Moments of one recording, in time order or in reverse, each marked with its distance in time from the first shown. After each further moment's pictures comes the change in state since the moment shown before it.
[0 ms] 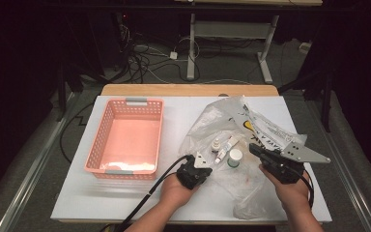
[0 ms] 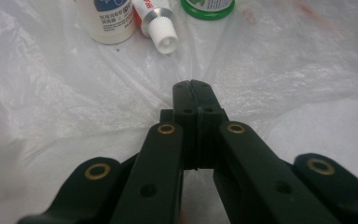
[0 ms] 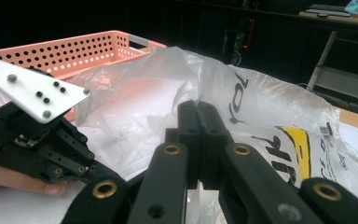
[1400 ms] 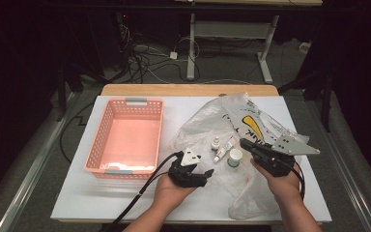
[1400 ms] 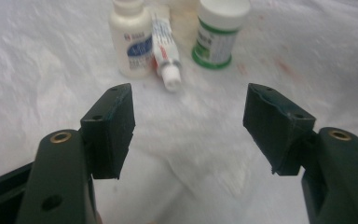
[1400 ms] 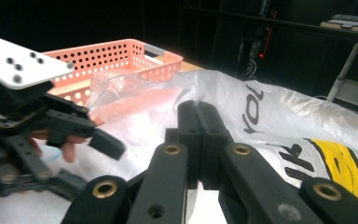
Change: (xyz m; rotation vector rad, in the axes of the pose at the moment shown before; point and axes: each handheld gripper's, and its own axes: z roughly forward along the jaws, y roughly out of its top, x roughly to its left) left arm -0.002 -0.007 -0.038 -0.135 0.023 -0.049; right arm 0.001 0.011 0.022 -0.021 0.064 -0.026
